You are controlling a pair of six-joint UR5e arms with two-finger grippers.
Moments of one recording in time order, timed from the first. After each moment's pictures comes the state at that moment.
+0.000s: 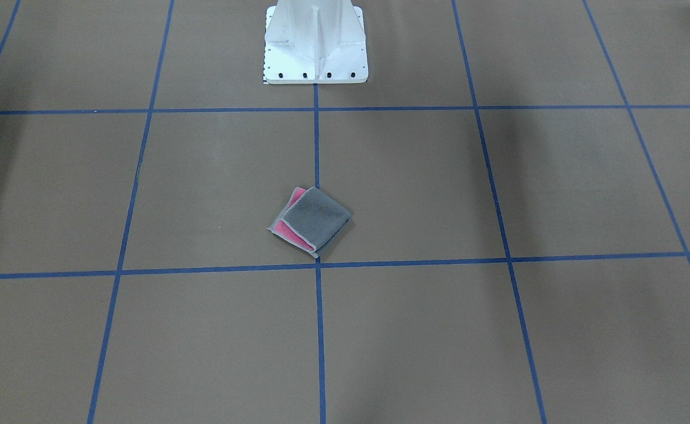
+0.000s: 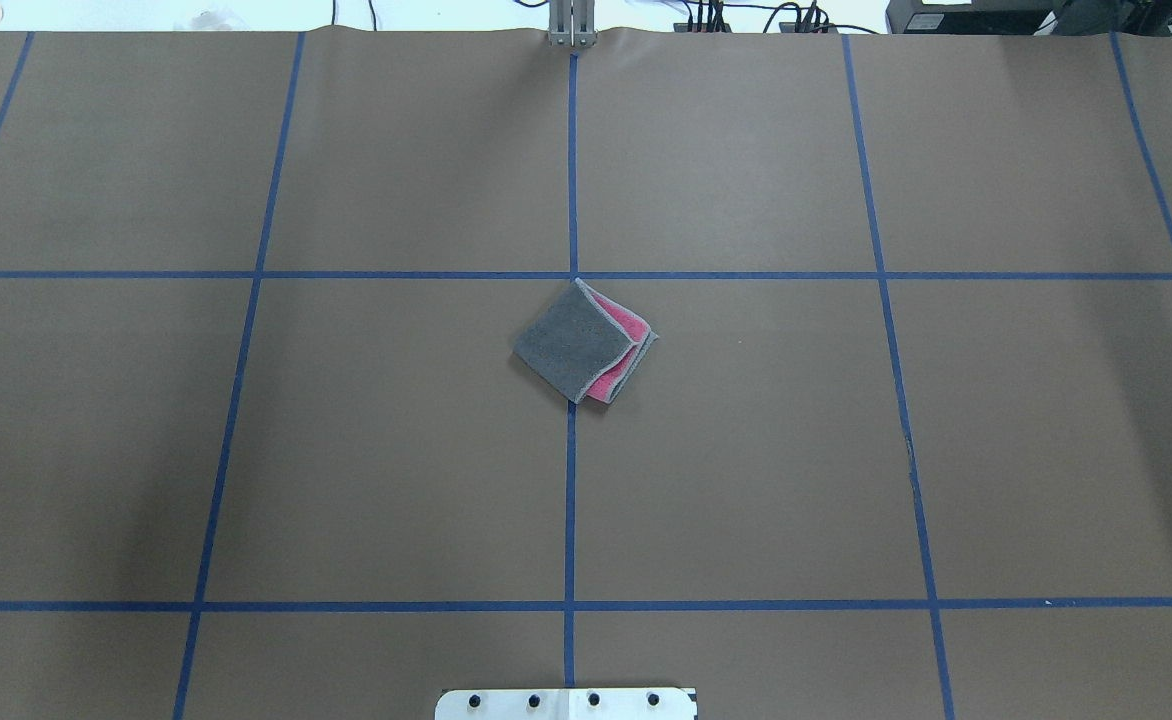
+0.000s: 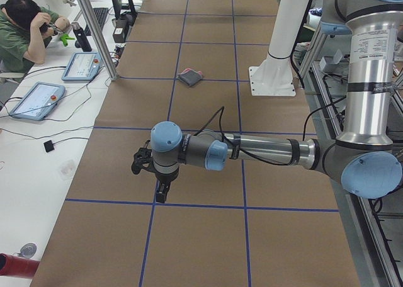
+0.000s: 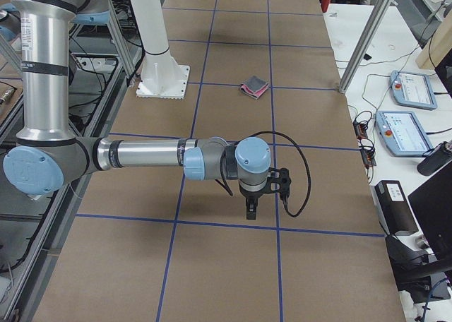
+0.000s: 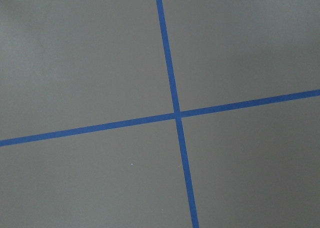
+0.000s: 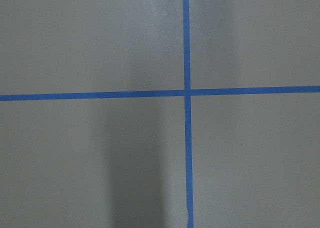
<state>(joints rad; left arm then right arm) -1.56 -1.55 -1.66 -1.69 -2.32 0.03 1.60 -1.64 1.71 -1.55 2.43 0.08</state>
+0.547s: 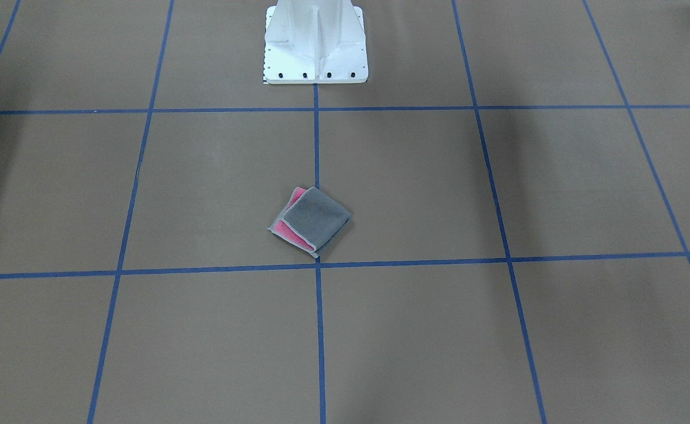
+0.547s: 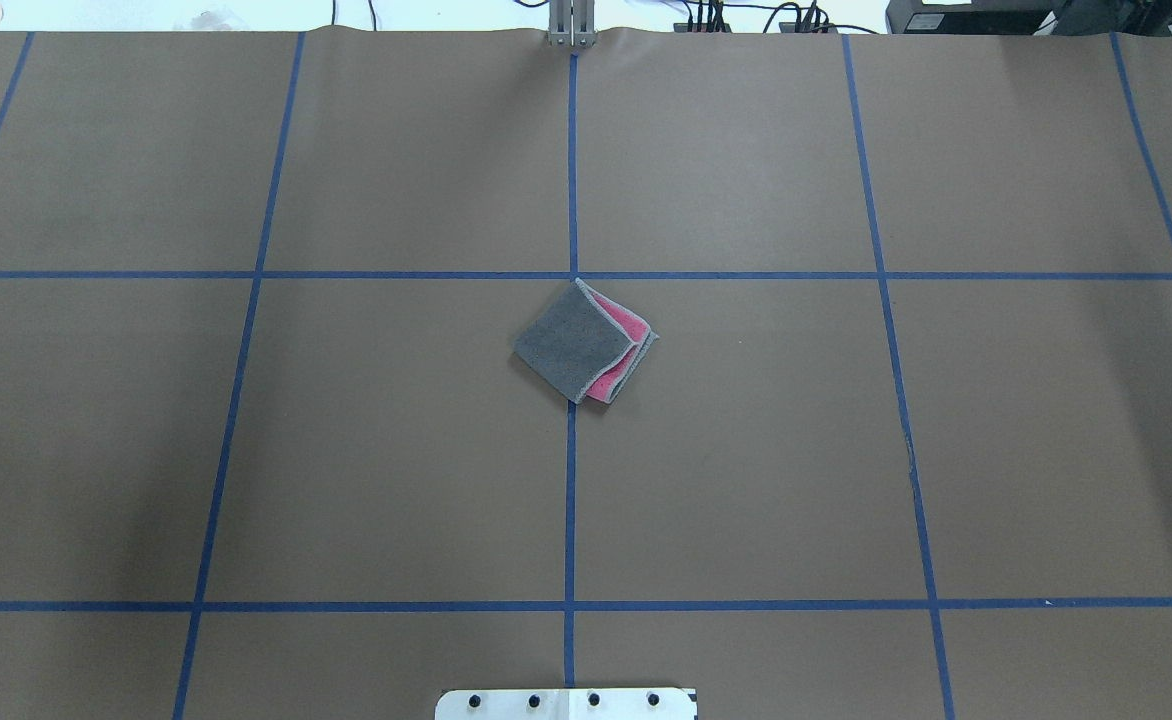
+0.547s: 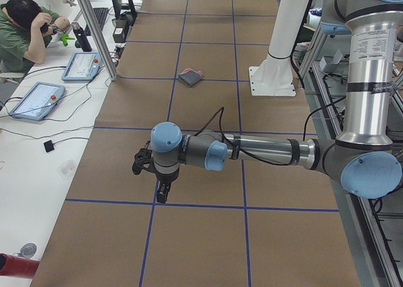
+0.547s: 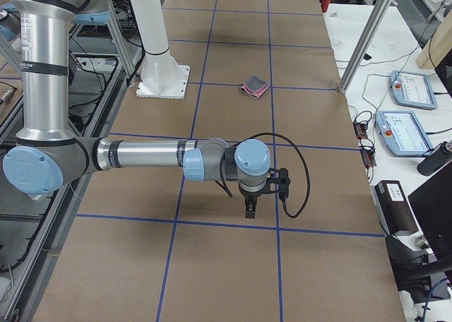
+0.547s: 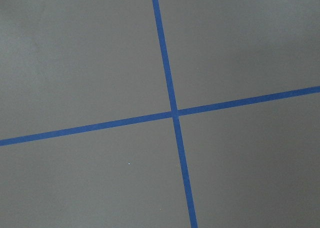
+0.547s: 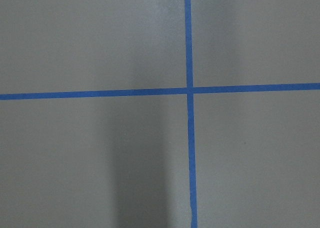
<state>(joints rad) -1.55 -1.55 -1.66 -1.69 -2.32 0.03 1.60 -1.65 1.71 -1.55 2.48 0.08</state>
